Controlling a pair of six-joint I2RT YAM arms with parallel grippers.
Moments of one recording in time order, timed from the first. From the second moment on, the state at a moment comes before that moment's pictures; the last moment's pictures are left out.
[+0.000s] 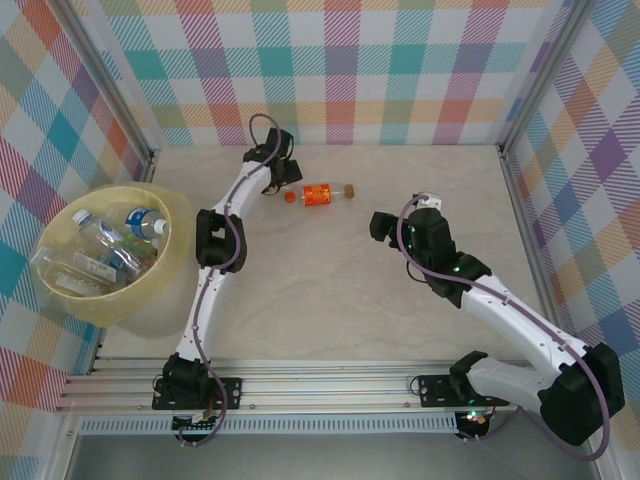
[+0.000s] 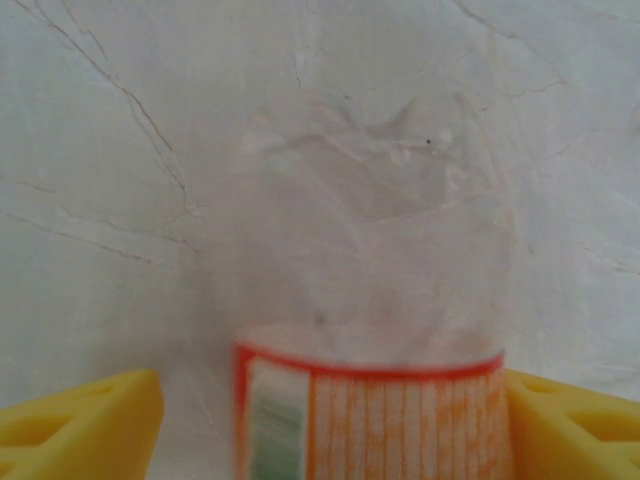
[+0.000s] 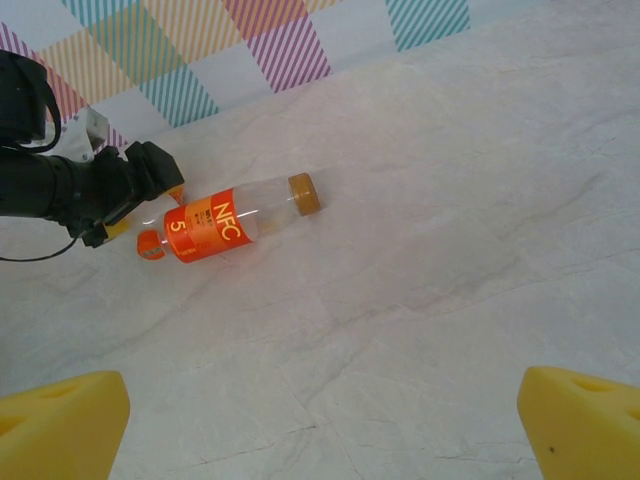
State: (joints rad) left arm -0.28 2.72 2.58 -0.87 -0.13 -0.58; right arm 0.57 1.08 0.80 -0.22 0.29 0.57
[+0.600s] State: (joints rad) left arm -0.27 2.50 2.28 -0.86 -0.10 -0.55; right arm 0.57 1.14 0.80 -0.19 0.27 0.57
